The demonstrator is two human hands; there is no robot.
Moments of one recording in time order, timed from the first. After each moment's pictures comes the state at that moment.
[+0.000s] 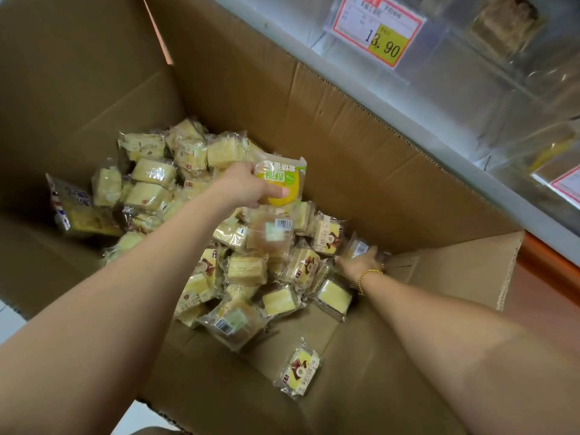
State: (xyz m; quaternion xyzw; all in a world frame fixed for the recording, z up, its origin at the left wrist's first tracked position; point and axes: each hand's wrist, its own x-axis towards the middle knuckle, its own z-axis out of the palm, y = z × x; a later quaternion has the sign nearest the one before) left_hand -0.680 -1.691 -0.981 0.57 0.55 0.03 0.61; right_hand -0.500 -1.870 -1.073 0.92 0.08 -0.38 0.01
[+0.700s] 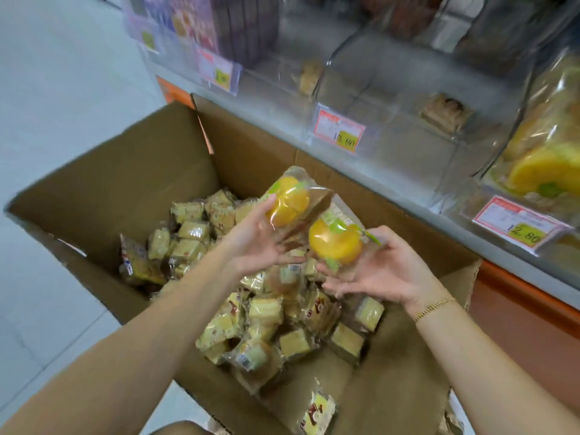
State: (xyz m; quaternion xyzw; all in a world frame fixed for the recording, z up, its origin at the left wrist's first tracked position) left_hand -0.704 -1.743 -0.884 0.21 0.37 0.16 0.89; right_hand -0.501 -1.863 -0.886 0.32 0.06 -0.83 -0.45
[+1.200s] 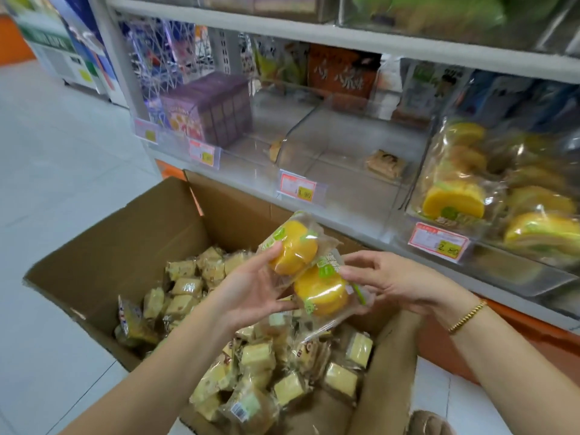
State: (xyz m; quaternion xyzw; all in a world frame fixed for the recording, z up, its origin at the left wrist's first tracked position) left_hand -0.697 -1.798 -0.824 0.30 0.31 0.13 0.89; right_hand -0.494 -1.910 -0.779 0.65 0.35 -0.58 -0.34
